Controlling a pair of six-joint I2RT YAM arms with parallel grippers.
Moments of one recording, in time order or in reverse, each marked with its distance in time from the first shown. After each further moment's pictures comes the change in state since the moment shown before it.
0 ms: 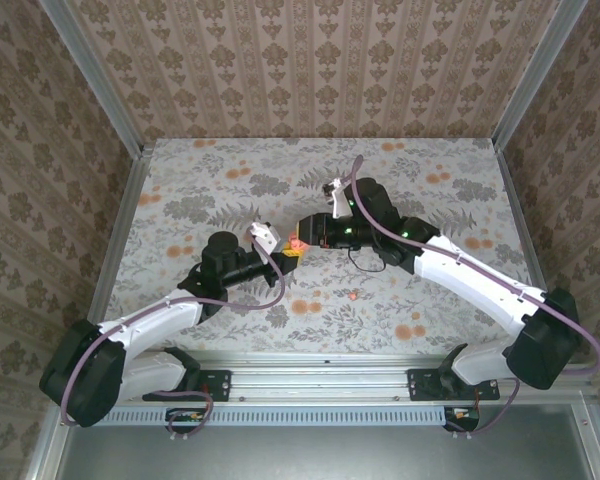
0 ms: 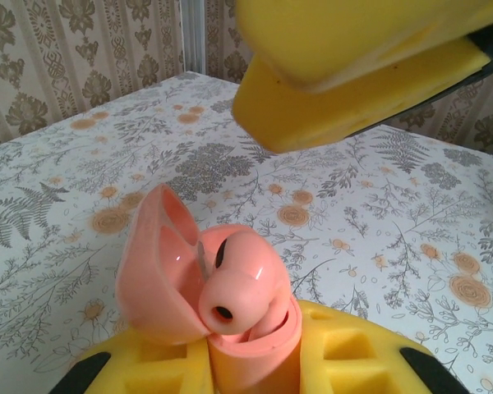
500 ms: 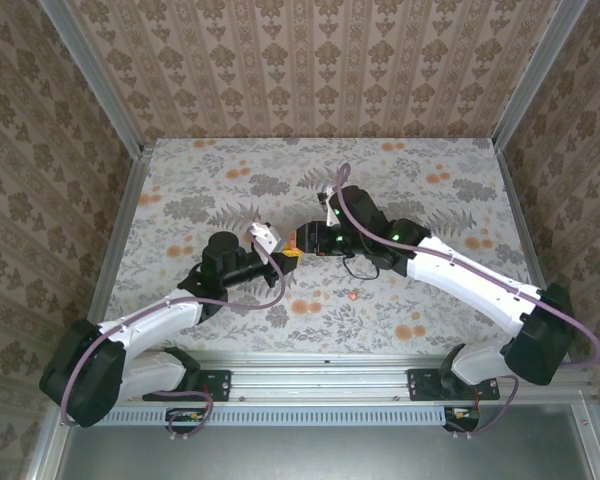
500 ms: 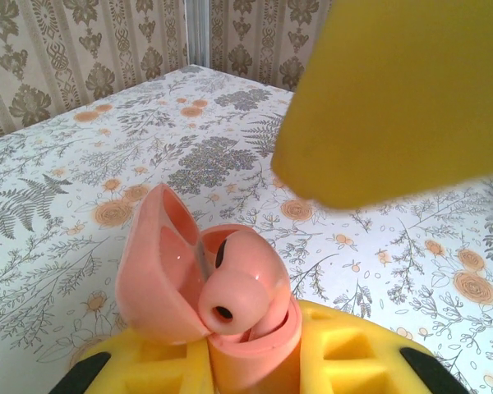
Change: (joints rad) left arm 0.000 0.000 0.000 -0.016 -0.012 0.000; right arm 0.075 0.012 0.048 -0.142 0.192 -0.012
